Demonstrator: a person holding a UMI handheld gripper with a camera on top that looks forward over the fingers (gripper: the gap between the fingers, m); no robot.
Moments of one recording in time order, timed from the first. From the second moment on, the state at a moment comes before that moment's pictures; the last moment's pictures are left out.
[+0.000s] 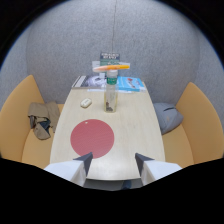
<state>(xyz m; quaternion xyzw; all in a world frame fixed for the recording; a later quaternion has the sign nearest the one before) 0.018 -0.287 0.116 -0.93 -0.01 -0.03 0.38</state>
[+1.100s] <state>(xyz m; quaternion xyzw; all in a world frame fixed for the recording) 0.027 -0.147 0.172 -0.90 -0.05 0.00 0.44</state>
